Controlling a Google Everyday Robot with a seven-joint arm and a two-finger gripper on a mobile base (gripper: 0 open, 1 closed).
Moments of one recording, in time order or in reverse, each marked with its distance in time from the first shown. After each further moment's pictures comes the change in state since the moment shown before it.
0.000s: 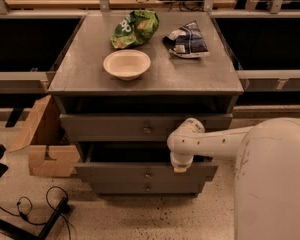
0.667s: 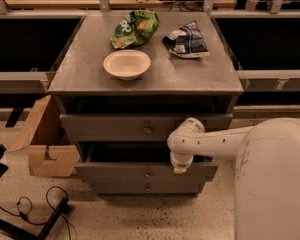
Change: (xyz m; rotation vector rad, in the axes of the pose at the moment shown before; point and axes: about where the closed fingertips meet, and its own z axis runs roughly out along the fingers) arm 0.000 0.000 0.000 0.000 0.000 0.000
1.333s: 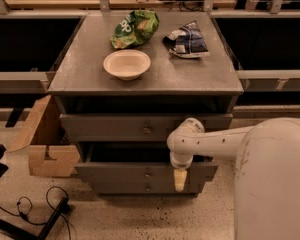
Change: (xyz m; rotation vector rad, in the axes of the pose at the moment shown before) arm 0.000 0.000 0.000 0.000 0.000 0.000
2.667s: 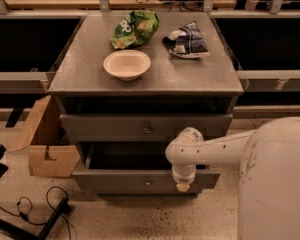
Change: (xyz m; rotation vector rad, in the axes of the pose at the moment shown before) arm 0.013 0.079 -0.003 -0.152 0.092 0.115
